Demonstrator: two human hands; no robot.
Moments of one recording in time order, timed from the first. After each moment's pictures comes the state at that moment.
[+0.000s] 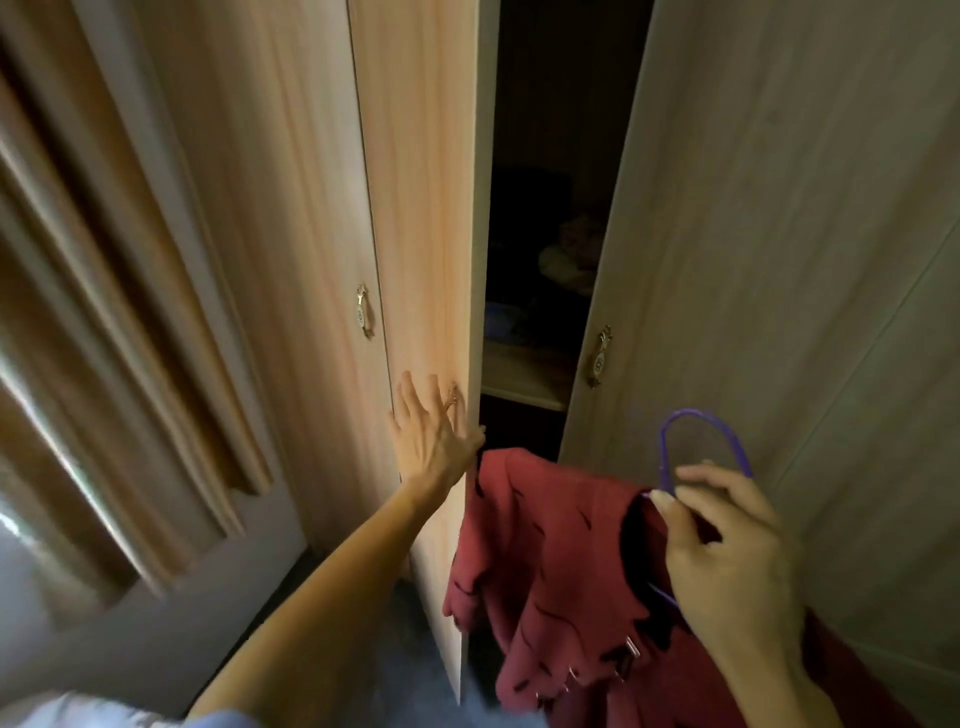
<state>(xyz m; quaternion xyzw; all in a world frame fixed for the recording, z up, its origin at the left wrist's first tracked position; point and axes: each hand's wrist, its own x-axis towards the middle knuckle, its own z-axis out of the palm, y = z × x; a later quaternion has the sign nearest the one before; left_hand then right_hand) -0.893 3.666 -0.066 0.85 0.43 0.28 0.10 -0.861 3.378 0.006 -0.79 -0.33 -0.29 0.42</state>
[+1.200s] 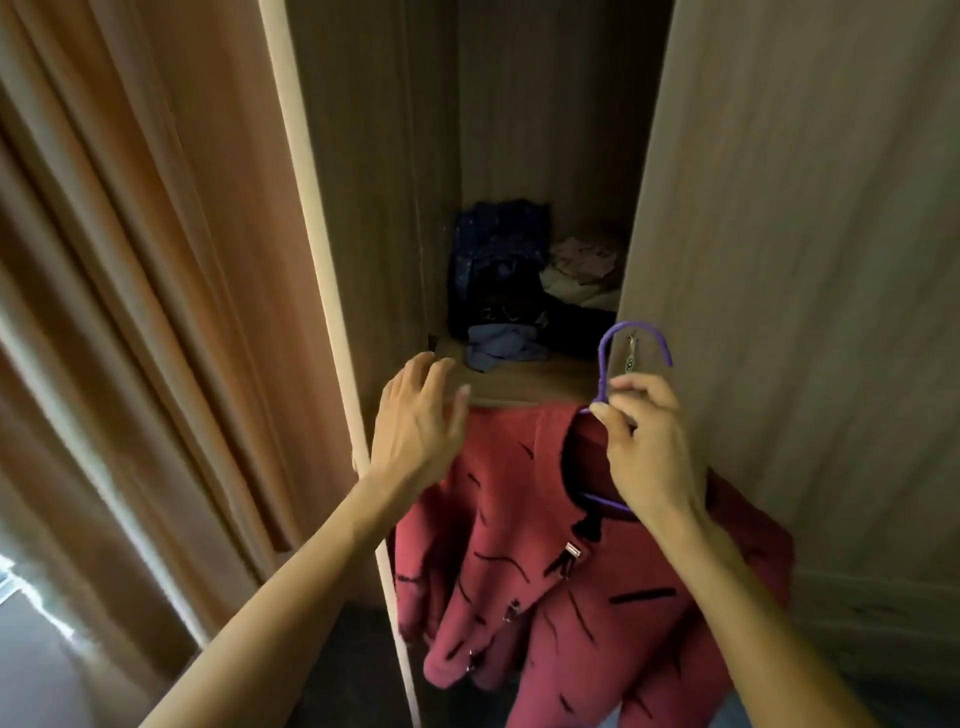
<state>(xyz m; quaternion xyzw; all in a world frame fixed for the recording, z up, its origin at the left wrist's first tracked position) -1.055 3.748 0.031 0.89 0.15 0.42 0.11 -0.961 3.536 0.039 -0.80 -0.31 -0.26 0.44</state>
